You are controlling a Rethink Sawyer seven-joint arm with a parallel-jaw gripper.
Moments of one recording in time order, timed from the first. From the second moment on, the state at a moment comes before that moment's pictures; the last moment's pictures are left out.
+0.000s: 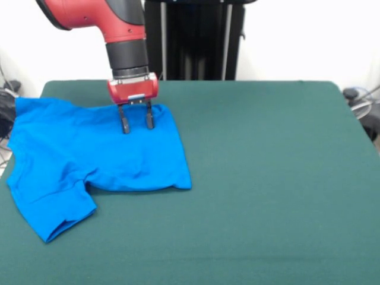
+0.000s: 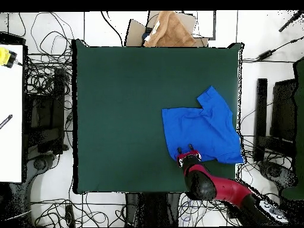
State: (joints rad) arm -1.00 -0.36 0.27 2.00 -0.70 -0.25 1.16
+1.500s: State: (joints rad) arm -1.00 -0.36 0.27 2.00 -0.70 -0.25 1.16
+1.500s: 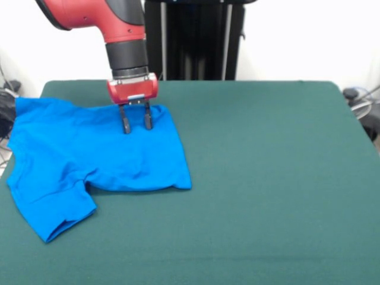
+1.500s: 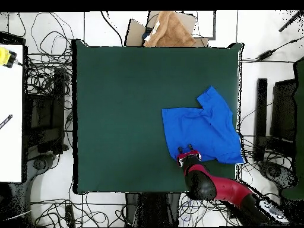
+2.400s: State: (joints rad) arm -1.00 -0.36 0.27 2.00 -0.70 -0.25 1.16
